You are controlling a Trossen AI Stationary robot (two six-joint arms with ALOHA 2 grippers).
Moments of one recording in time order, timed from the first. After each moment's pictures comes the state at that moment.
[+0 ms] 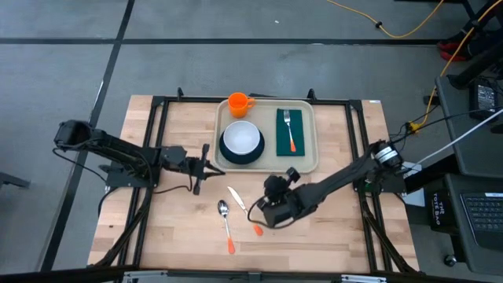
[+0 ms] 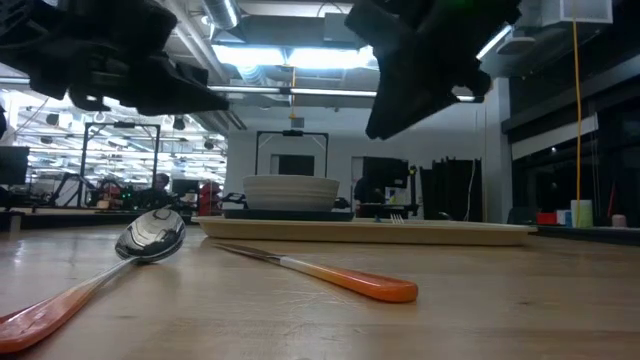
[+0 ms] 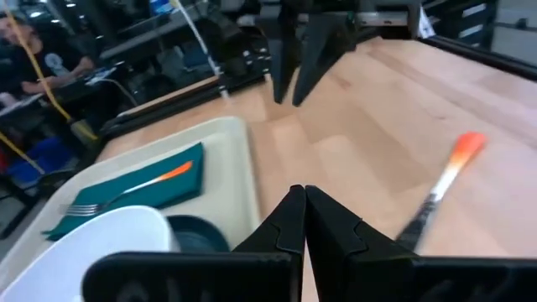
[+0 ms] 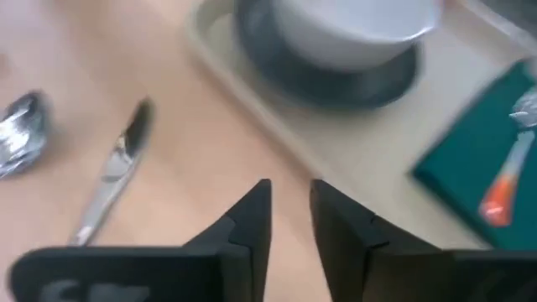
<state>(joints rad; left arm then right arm) -0.07 1.06 0.23 0.60 0.00 0.31 0.44 1.90 1.37 -0.73 0.81 1.01</state>
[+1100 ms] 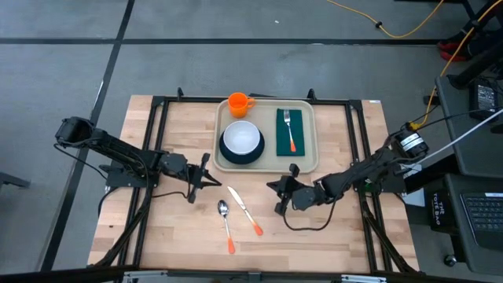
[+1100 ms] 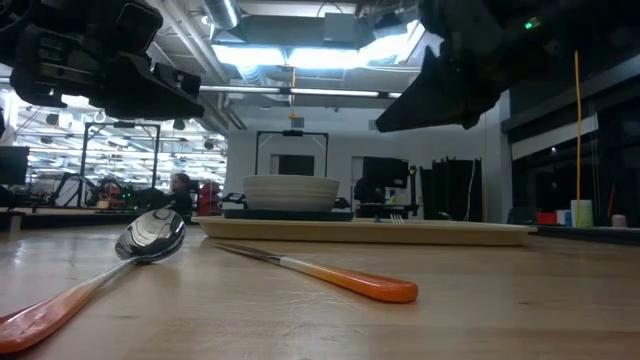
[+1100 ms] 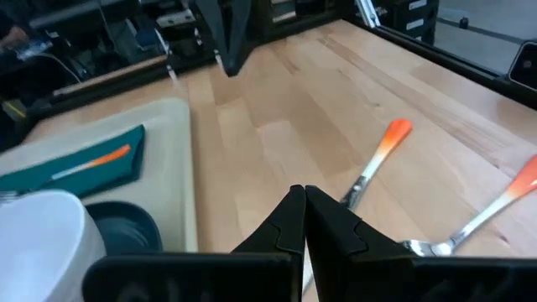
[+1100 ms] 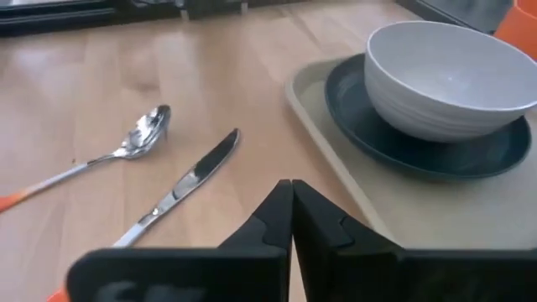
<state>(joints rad) -0.18 1.06 0.23 0.52 0.00 0.22 0.43 1.61 0.76 0.25 0.69 0.42</state>
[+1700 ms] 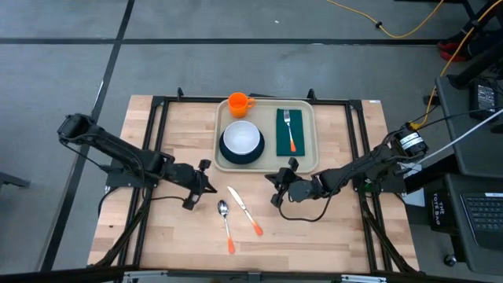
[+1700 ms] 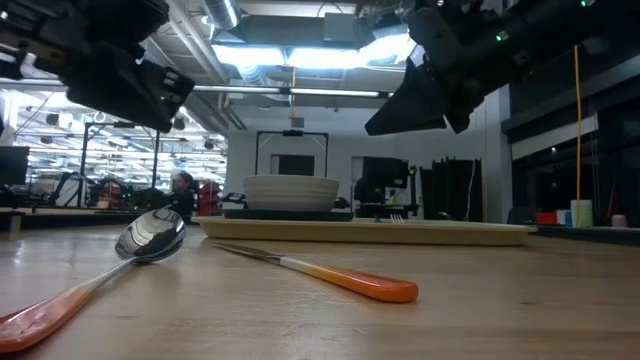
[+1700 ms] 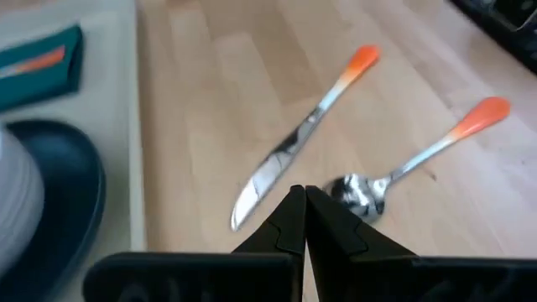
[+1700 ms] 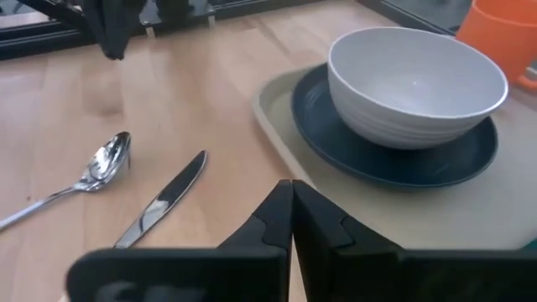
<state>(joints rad) -0.30 1.06 0.45 -0.03 -0.08 0.05 0.36 1.61 0.76 0.27 0.69 0.44</state>
